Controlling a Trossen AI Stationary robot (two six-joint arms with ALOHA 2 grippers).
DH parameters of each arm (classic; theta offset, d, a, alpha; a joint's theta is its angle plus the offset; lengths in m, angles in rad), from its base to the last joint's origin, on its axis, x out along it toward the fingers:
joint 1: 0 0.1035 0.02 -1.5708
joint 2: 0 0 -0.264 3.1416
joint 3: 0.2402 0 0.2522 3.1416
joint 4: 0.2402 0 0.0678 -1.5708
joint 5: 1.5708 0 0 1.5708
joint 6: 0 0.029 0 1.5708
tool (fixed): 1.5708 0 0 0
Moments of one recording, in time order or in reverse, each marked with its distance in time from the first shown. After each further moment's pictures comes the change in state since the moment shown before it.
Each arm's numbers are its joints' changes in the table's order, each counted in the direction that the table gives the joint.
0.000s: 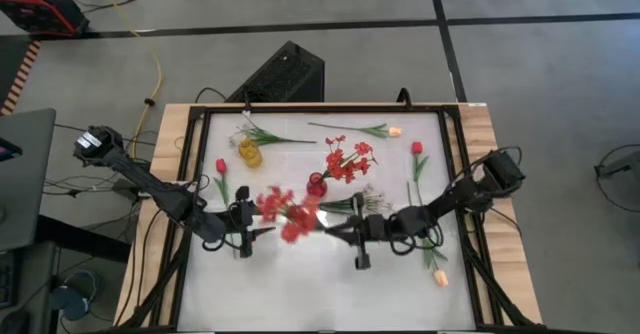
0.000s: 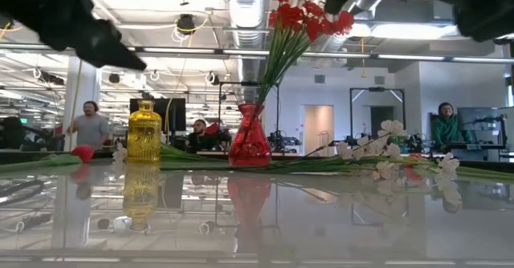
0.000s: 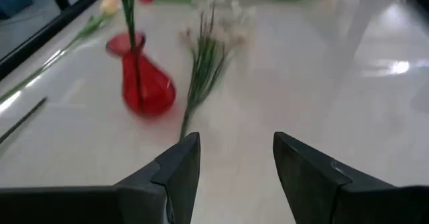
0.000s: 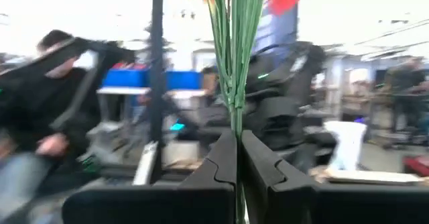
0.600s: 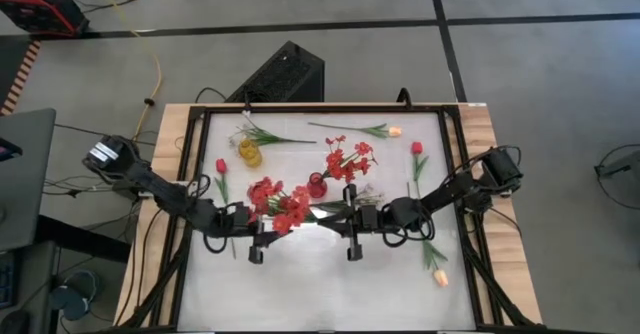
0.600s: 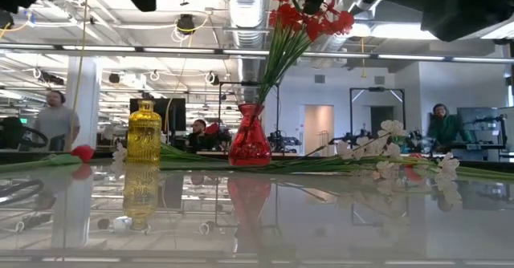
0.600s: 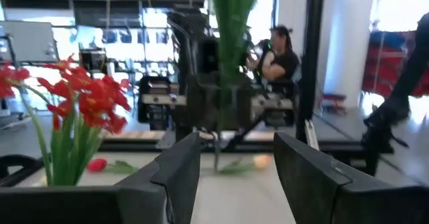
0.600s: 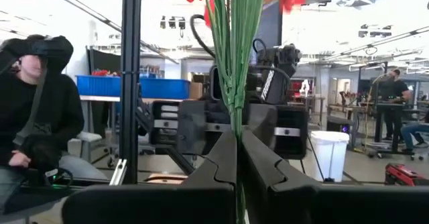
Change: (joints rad) left arm 0.065 0.278 0.002 -1.047 0.136 0.404; right arm -0.097 0.001 0.063 0.038 -0.081 -0.001
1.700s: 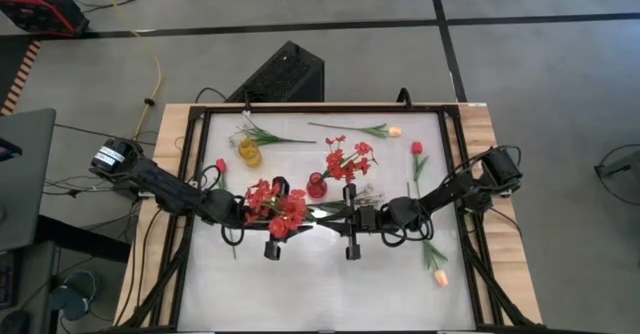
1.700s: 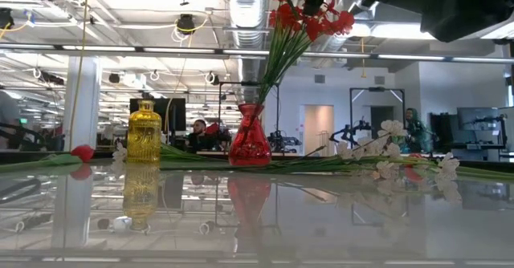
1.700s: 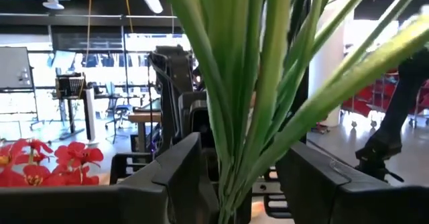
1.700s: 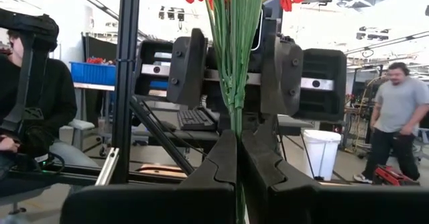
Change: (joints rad) left arm 0.145 0.076 0.237 0.103 0.236 0.001; right arm -0.006 0.001 0.000 0.023 0.003 -0.047
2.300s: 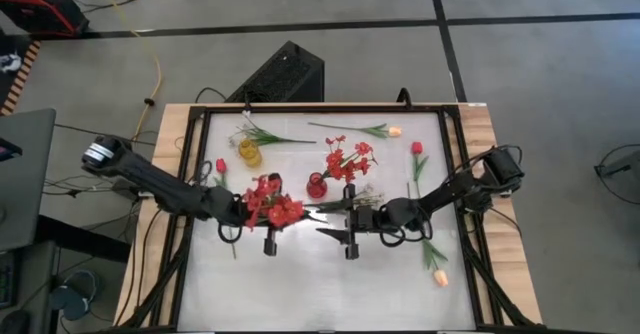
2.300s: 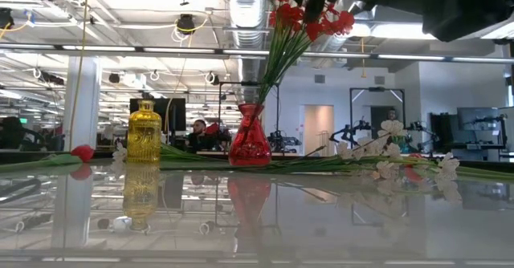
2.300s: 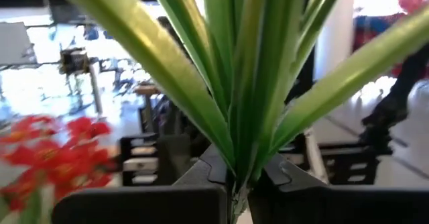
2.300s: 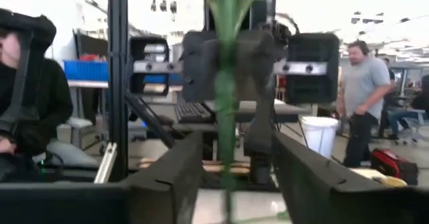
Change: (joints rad) left arm -0.004 -0.102 0.023 0.286 -0.051 -0.010; right arm 0.004 -0.009 0.000 0.063 0.033 0.050
